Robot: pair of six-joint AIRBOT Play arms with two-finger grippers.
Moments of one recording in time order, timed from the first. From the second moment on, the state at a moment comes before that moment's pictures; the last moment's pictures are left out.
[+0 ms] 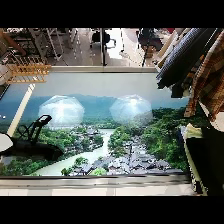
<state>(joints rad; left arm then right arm) -0.02 -0.82 0.81 1.05 -1.35 -1.19 -1.40 -1.07 1.08 -1.48 1.77 1.56</state>
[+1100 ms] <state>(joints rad) 0.18 -0.93 1.20 1.52 -1.38 -1.21 -0.19 -1.27 1.26 -1.22 1.20 1.25</state>
